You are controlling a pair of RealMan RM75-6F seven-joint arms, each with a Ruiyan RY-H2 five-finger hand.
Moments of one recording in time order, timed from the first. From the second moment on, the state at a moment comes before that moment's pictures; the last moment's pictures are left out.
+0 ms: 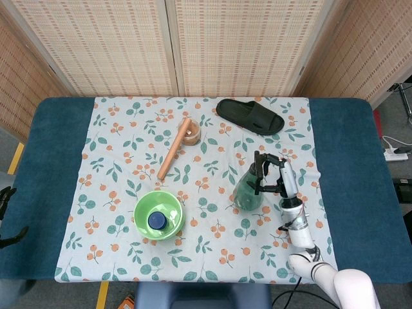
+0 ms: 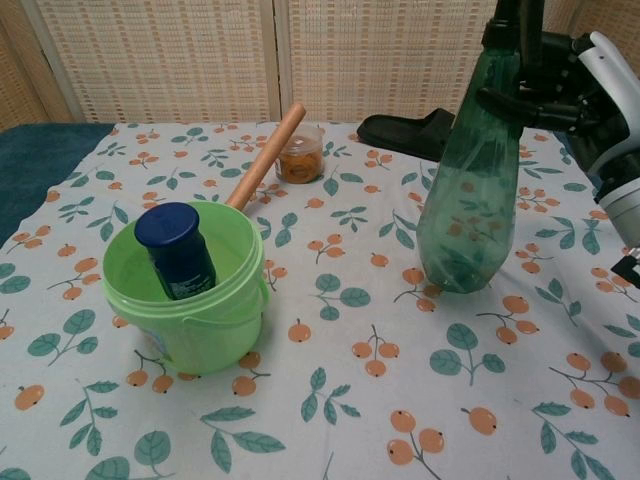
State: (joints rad) left arm -0.12 -1.13 -0.06 -1.30 1.42 1.34 -0.36; right arm 0.64 -2.03 0.23 -0.51 -1.52 1.57 1.18
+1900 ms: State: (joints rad) left arm -0.11 -1.13 -0.04 -1.31 1.46 1.37 -0.34; right arm 0.59 -2.00 0.11 -0.47 -1.57 1.60 1.22
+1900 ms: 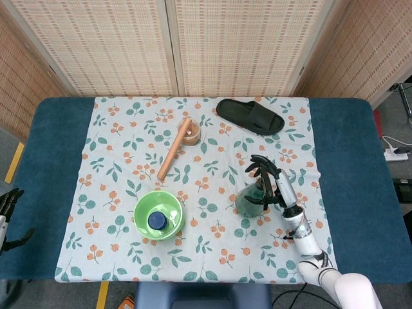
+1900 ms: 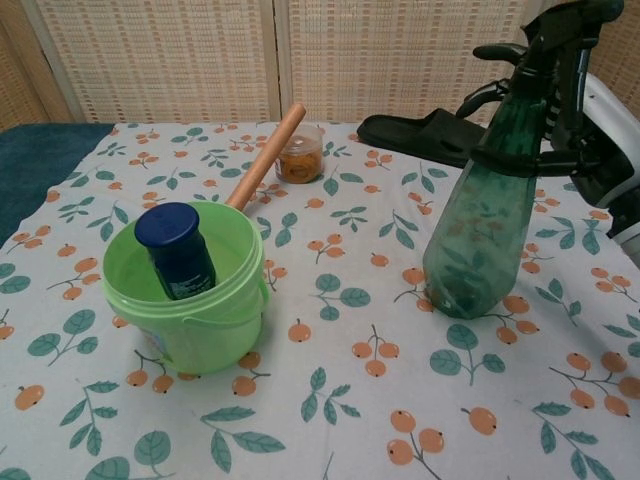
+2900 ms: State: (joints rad) left arm -0.11 -1.12 -0.03 -1.34 1.45 1.36 -0.32; right arm 0.47 -1.43 -0.08 -1.08 -1.64 1.44 0.61
